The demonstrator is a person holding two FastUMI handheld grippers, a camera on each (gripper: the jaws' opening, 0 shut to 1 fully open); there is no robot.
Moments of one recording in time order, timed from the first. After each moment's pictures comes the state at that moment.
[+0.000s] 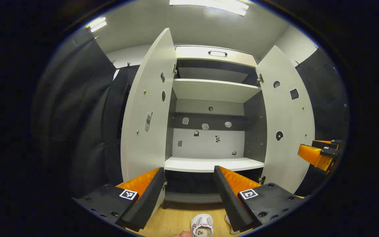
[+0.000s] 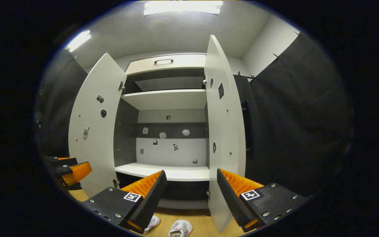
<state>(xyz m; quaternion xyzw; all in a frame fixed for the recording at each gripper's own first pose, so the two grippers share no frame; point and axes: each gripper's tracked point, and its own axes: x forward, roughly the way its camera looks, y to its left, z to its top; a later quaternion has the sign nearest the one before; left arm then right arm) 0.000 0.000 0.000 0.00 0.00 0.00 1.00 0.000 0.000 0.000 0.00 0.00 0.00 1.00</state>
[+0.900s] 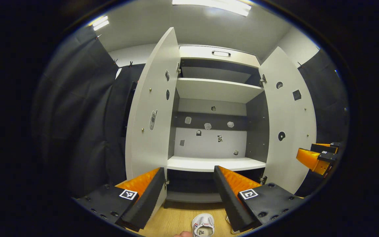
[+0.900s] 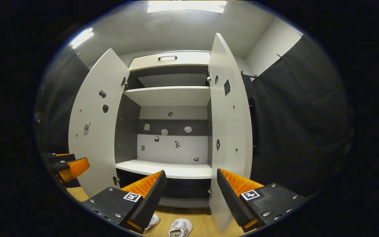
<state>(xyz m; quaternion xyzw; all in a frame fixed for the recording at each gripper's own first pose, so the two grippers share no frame) -0.001 0.010 -0.001 0.00 0.00 0.01 1.00 0.004 0.010 -0.010 -0.01 0.01 0.00 1.00</state>
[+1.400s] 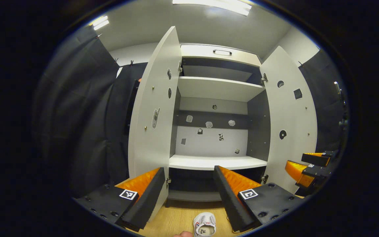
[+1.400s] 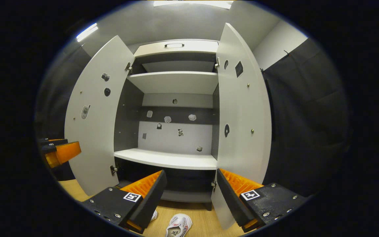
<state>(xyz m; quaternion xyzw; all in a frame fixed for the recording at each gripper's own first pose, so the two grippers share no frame) -0.004 0.016 -0.006 -0.01 0.01 0.01 1.00 0.025 0.030 -0.080 -0.03 0.07 0.02 1.00</state>
